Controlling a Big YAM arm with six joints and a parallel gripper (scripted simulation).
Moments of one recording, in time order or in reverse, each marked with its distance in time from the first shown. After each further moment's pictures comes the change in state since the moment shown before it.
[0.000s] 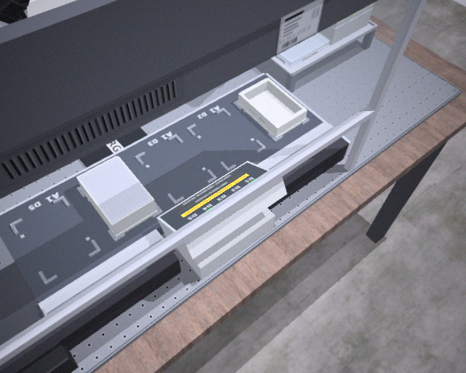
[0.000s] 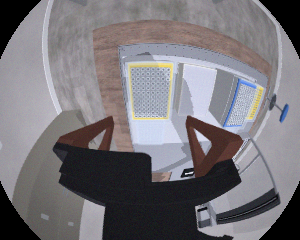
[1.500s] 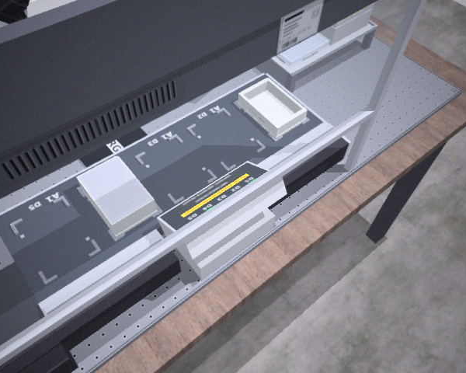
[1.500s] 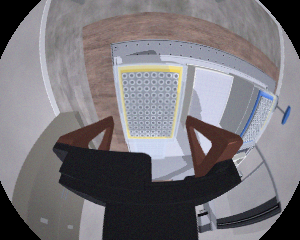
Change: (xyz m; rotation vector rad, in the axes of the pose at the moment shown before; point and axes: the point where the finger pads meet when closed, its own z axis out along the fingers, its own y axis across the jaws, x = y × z) arm 0.001 -0.001 0.060 -0.003 0.003 -0.001
